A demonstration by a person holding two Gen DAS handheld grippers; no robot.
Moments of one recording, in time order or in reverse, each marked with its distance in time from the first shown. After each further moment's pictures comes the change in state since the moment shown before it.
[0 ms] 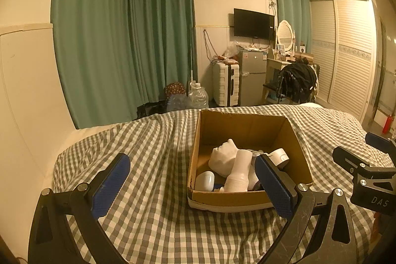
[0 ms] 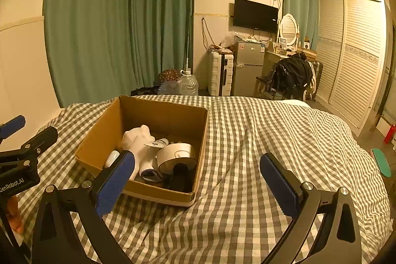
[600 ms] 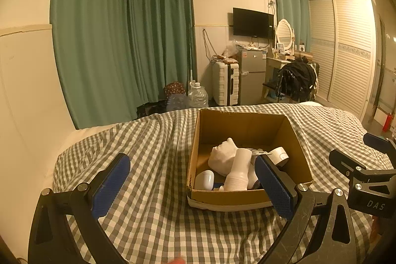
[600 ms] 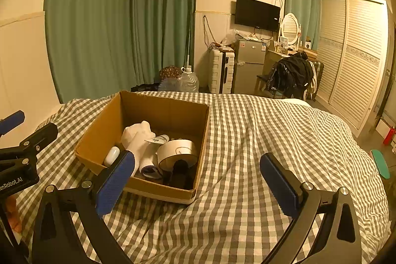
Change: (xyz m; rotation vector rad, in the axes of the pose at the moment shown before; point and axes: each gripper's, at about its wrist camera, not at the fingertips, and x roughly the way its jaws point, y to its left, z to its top) left arm 0.002 -0.001 -0.002 0.006 0.004 0.004; right arm 0.004 0.005 -0.004 -0.013 0.018 0.001
